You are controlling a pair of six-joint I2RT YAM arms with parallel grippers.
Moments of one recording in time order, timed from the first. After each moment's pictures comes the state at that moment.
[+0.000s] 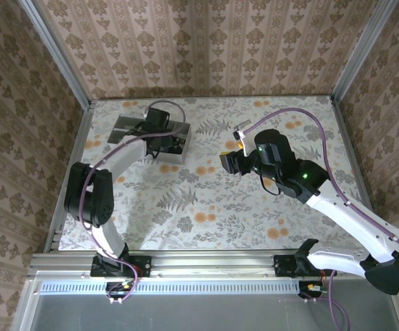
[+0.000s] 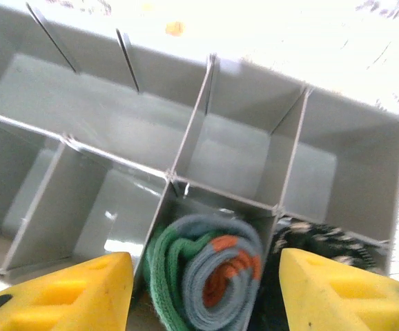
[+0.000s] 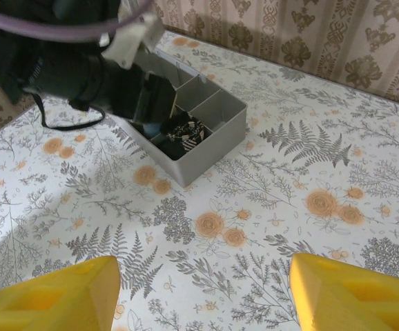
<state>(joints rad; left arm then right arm) -0.41 1.71 1.33 -0.47 -0.24 -0.41 0.71 1.11 1.16 -0.54 0.09 0.13</state>
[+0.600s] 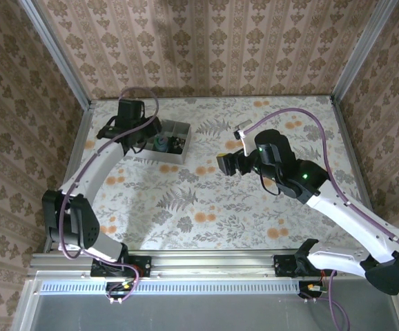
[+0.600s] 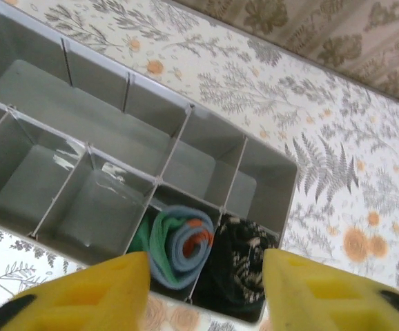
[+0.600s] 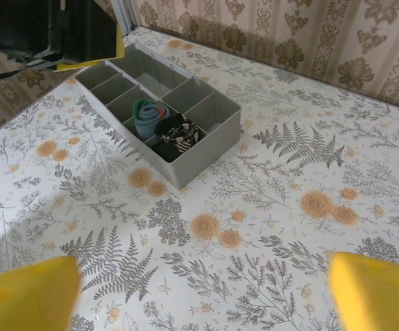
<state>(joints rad) -0.30 1.49 1.29 -0.53 0.01 -0.55 0.71 1.10 1.15 -0.53 0.12 0.13</state>
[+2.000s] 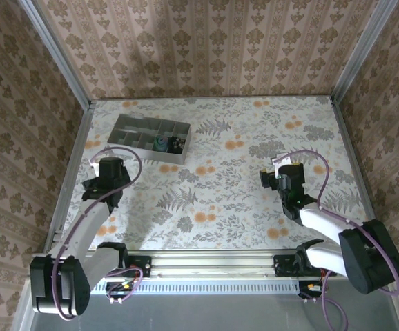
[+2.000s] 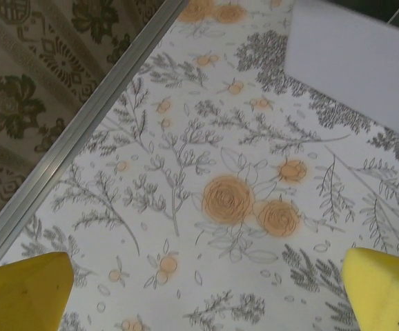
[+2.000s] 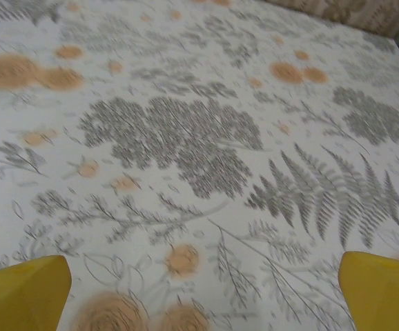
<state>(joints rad) -0.14 0.99 0.56 -0.37 -0.50 -0.32 0.27 1.19 0.31 0.38 0.34 -0.09</state>
